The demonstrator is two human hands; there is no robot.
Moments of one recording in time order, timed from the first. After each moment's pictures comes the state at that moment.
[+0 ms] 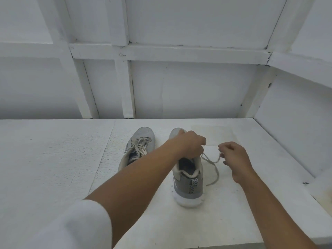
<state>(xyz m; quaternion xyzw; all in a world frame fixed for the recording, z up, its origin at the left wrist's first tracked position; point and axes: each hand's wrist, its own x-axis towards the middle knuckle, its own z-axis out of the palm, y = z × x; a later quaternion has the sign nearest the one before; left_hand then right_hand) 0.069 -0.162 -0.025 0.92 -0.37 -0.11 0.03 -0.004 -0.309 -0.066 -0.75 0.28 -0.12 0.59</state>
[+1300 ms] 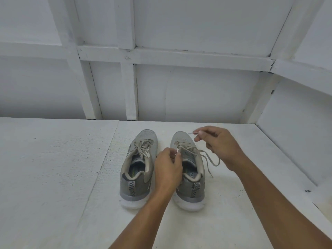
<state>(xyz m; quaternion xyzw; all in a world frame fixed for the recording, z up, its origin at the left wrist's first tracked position) 0.010 -0.114 -0.083 0.83 0.01 0.09 0.55 0.008 -0.265 -0.006 -0.81 0.01 -0.10 0.57</state>
